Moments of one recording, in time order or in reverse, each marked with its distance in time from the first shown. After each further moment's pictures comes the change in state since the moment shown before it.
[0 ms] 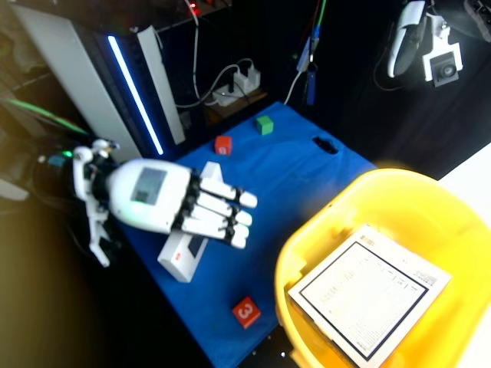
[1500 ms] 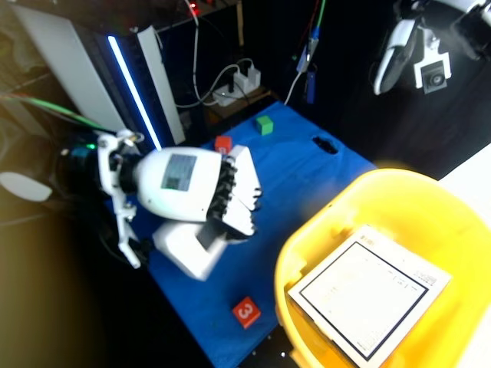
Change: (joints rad) left arm 0.061 0.007 -0.011 -0.016 0.014 0.023; right arm 0.254 -0.053 0.070 -0.139 -0.041 0.023
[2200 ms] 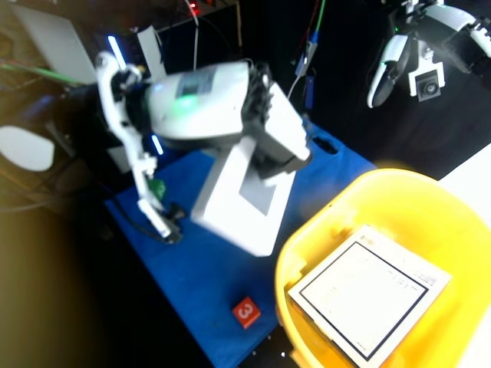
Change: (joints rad) left arm 0.037 -0.027 0.013 -0.015 0.002 0.009; right arm 0.202 -0.040 0.021 -0.105 -0.012 -0.075
